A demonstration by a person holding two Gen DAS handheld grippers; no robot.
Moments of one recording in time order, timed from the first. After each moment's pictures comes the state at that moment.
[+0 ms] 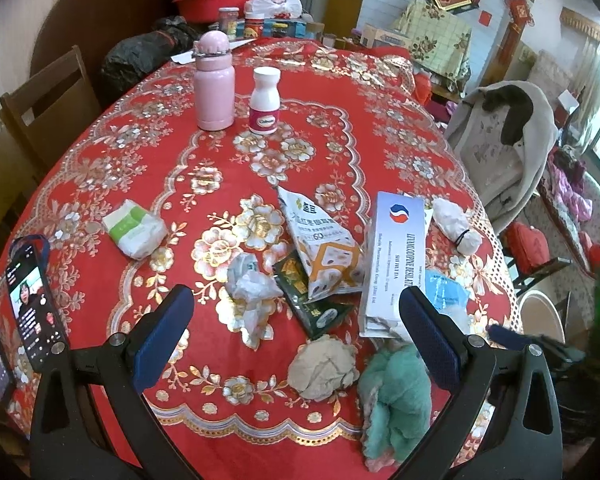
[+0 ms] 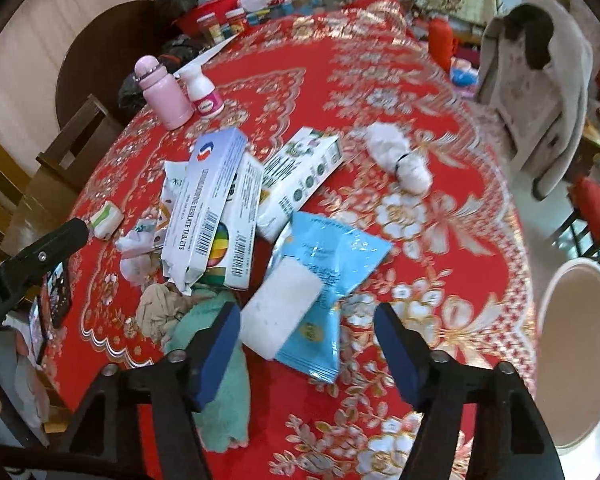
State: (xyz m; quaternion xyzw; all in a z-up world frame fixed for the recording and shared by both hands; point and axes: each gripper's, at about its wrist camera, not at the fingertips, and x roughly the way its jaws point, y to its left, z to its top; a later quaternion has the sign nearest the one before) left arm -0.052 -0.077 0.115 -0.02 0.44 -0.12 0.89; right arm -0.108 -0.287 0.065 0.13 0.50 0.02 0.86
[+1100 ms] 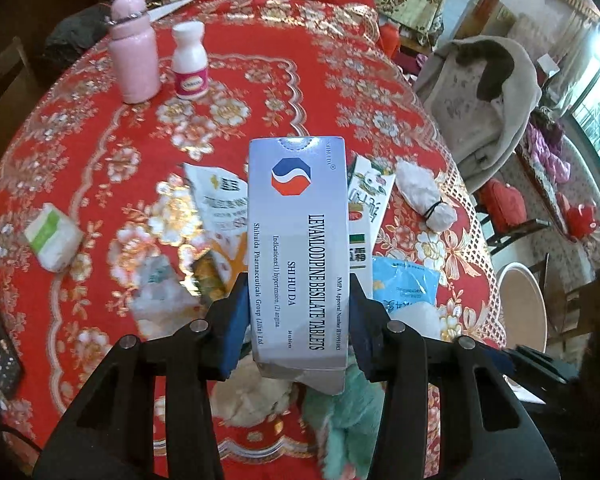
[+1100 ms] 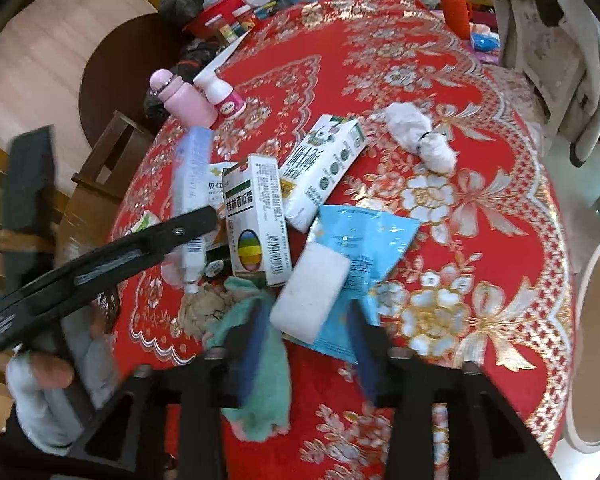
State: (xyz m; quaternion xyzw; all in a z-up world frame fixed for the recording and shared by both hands) left arm -0.016 -0.130 0.098 0.00 0.51 -0.18 0.84; right arm -0.105 -0.301 0.068 0.21 0.51 0.09 0.83
